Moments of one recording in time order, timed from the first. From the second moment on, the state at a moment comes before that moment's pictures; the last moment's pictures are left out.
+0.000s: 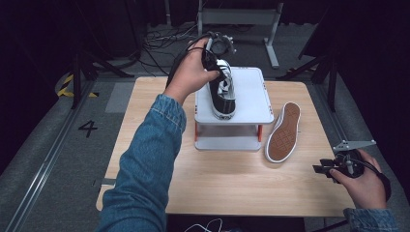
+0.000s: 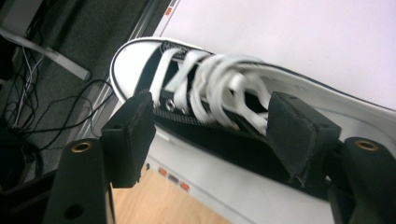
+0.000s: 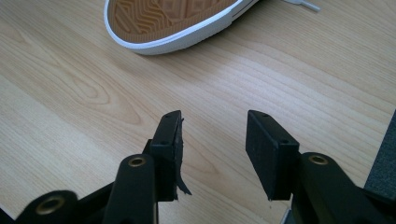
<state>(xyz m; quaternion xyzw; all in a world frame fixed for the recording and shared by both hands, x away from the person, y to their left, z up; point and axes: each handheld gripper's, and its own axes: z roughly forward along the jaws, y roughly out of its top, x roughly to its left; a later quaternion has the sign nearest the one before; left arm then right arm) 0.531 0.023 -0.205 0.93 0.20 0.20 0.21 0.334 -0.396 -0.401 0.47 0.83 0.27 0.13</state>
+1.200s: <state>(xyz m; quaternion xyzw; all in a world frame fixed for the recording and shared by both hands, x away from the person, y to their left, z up) 0.419 0.182 -0.288 0.87 0.40 0.16 0.25 0.416 -0.352 -0.399 0.44 0.84 0.27 0.15</state>
